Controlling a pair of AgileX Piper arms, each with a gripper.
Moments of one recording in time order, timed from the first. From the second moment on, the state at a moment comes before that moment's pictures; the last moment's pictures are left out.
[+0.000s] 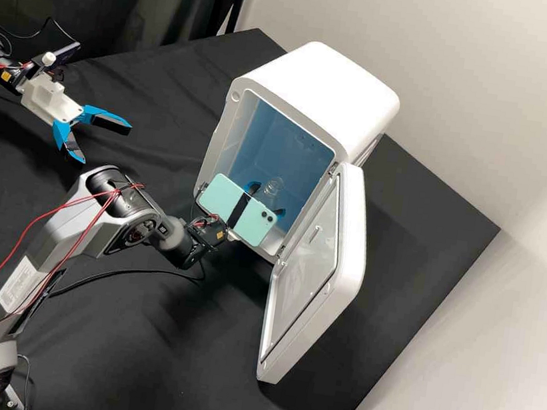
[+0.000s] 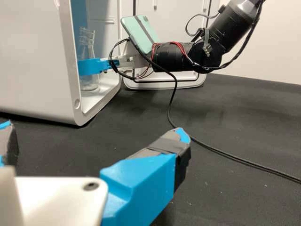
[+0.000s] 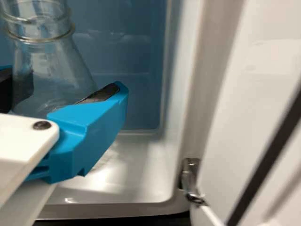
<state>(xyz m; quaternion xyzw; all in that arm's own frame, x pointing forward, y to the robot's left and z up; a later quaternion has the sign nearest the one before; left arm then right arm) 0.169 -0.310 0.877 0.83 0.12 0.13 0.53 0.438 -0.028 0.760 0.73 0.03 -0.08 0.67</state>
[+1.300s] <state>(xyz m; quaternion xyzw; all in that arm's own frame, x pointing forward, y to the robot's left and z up) 0.168 -0.309 0.878 0.83 0.12 0.14 0.53 0.444 -0.022 0.742 0.73 0.04 -0.08 0.67</state>
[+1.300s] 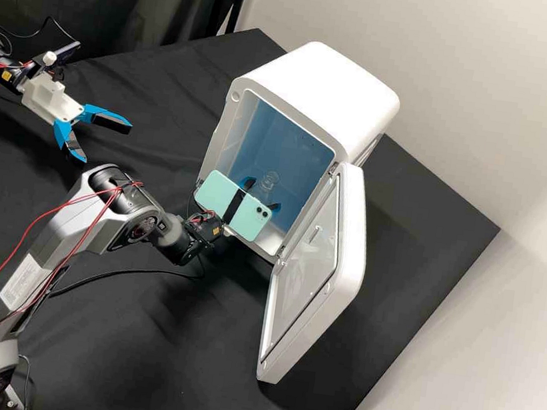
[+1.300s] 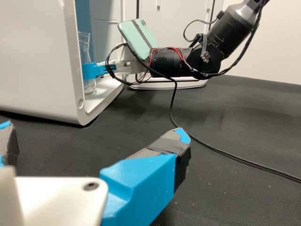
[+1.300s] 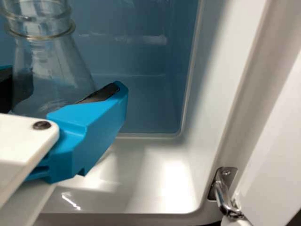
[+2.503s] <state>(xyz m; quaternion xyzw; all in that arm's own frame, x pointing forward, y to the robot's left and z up) 0.168 -0.309 0.878 0.83 0.12 0.14 0.53 0.444 -0.024 0.739 0.73 0.04 -0.08 0.67</state>
